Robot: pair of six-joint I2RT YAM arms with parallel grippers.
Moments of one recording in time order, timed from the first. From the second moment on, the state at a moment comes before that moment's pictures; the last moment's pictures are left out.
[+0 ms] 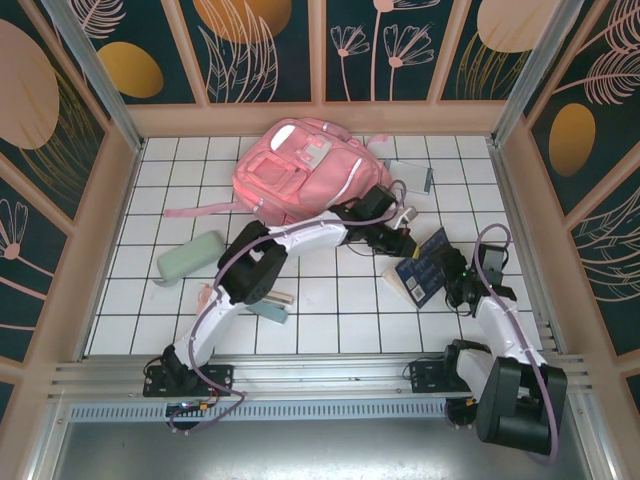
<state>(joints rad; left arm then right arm) -0.89 2.37 1.86 -0.25 0.74 -0.69 -0.18 0.93 0.35 -0.30 -0.35 0.94</state>
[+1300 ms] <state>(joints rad) -0.75 2.10 1.64 0.09 0.84 -0.94 -0.11 1.04 0.21 0.78 -0.77 1.45</state>
